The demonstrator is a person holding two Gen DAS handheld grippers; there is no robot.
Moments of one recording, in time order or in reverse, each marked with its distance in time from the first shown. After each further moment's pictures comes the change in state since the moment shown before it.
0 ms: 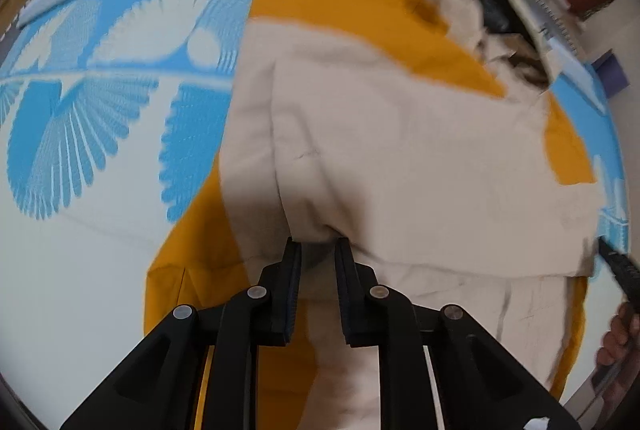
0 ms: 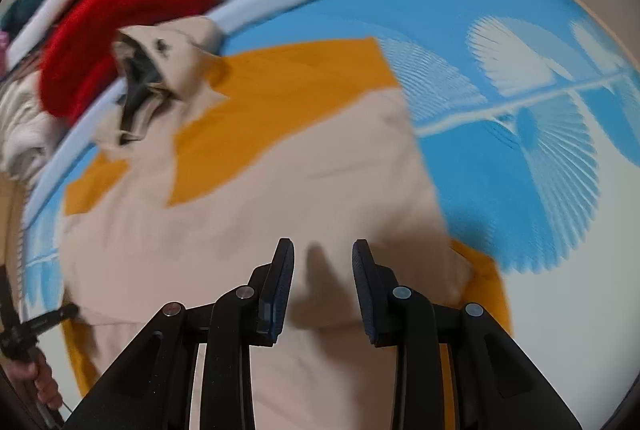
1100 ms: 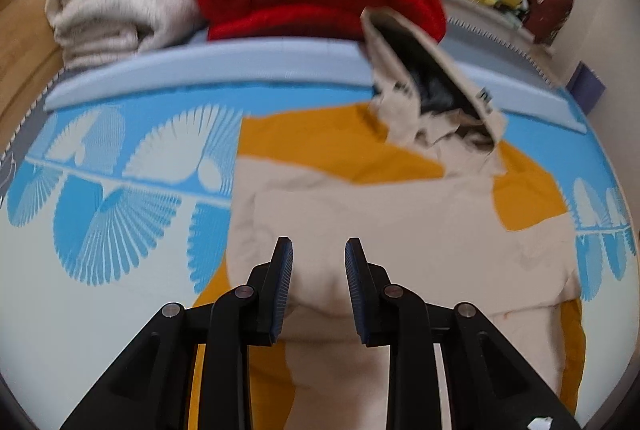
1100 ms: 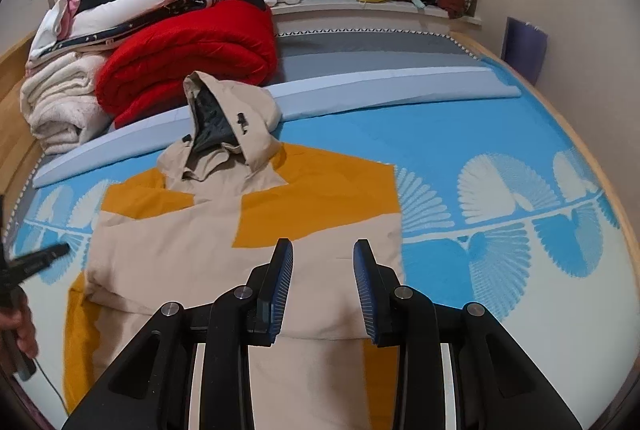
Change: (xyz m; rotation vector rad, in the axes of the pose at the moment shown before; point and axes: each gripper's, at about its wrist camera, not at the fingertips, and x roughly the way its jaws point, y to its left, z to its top) left arm -0.077 -0.060 0.009 0.100 -0.323 0.066; right arm -0.139 0.057 0.012 -0.254 -0.261 -0.070
